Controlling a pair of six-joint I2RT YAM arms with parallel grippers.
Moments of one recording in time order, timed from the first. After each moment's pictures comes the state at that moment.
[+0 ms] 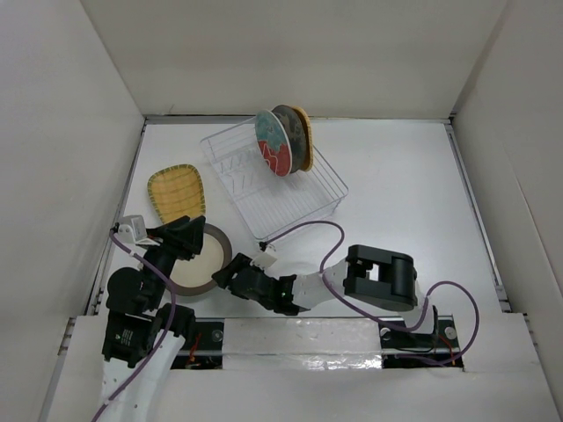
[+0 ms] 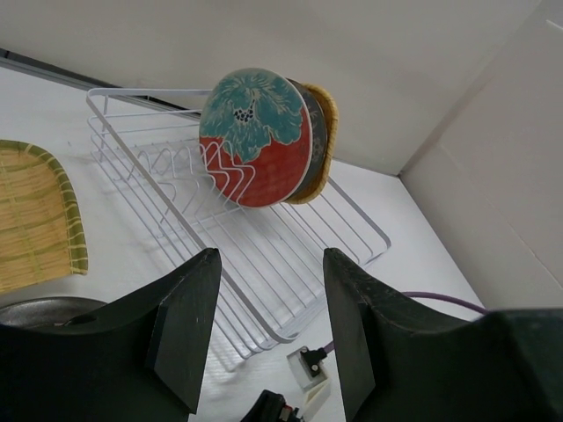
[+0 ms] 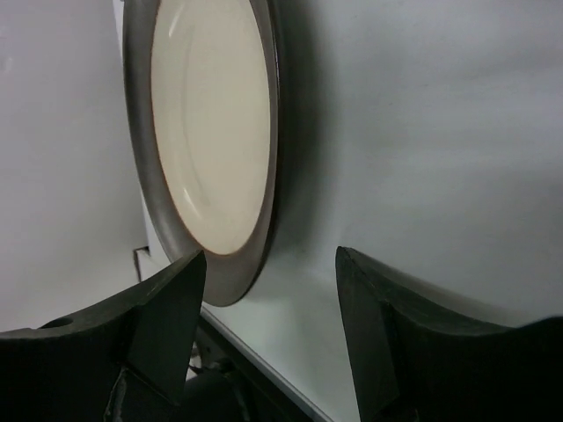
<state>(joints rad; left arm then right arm) -0.26 0.11 0.56 -0.34 0.00 -0.52 1.38 2.04 1.07 0.43 0.54 1.49</state>
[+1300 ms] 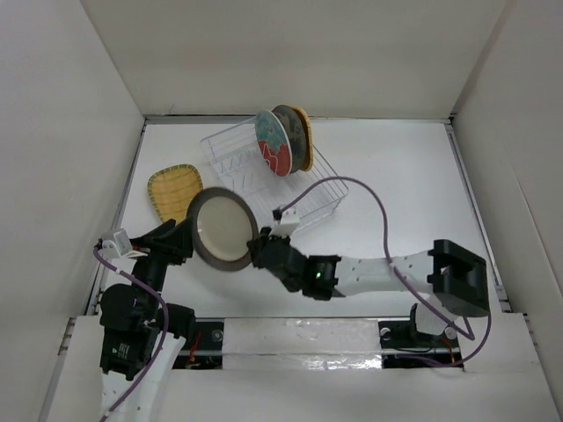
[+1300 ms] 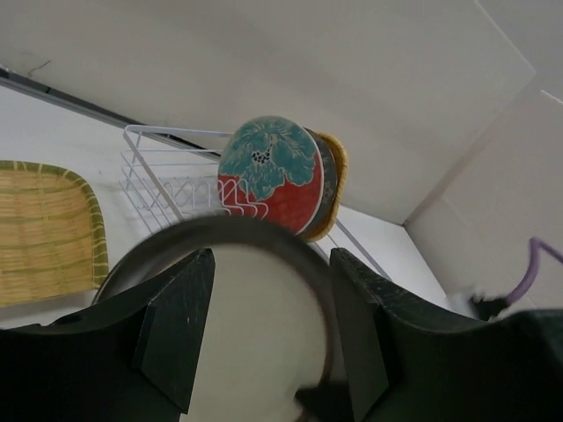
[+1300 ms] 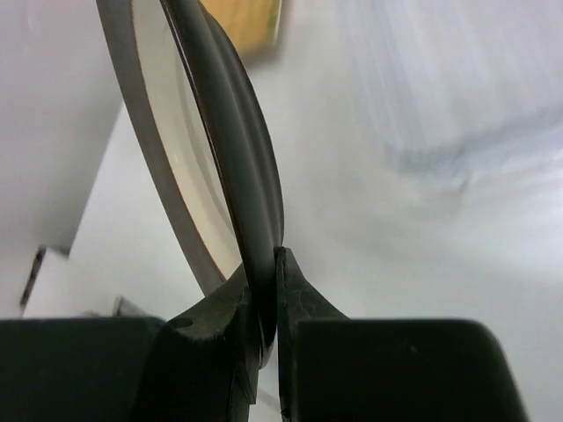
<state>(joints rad) -0.26 0.00 0.56 -0.35 -0.10 -0.54 1.39 1.66 1.03 0.19 0.76 0.90</state>
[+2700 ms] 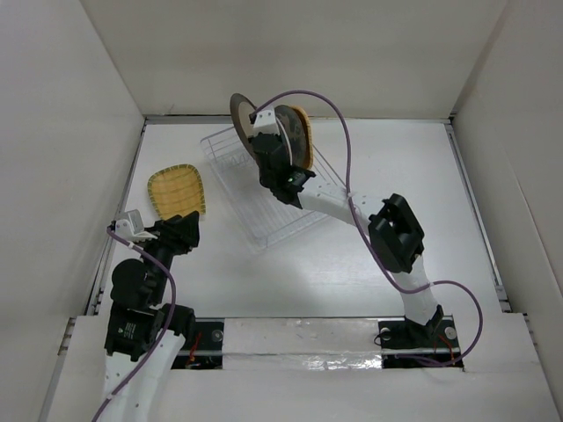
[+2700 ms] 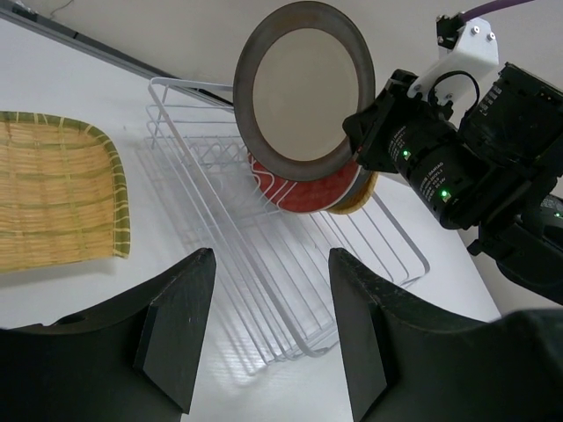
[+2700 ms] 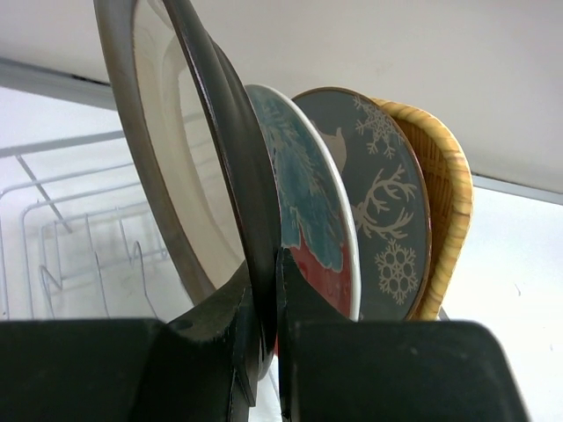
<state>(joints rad) -0.22 0.16 0.56 -0.36 -0.10 -0.55 0.87 2.12 1.82 0.17 0.82 -0.07</state>
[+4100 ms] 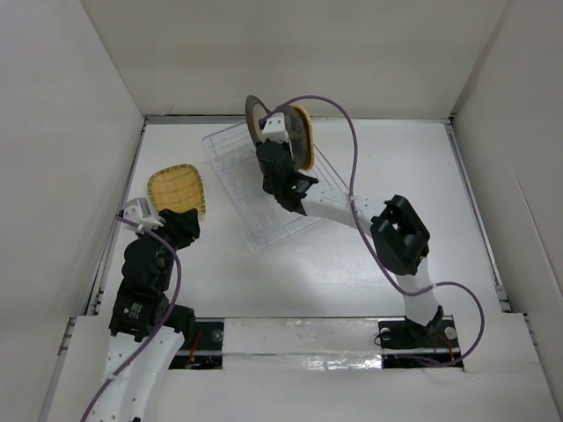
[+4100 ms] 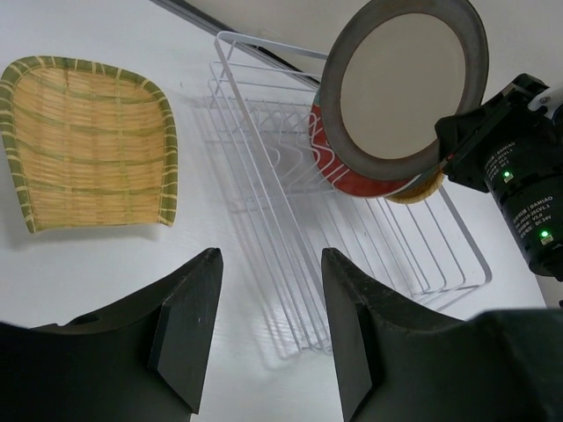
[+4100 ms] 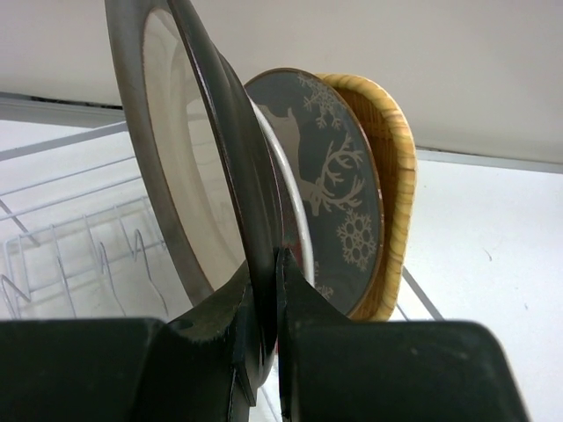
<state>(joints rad) -0.22 0.29 0.57 -0.38 -0.20 -0.56 0.88 2.06 1.68 0.29 0.93 -0.05</state>
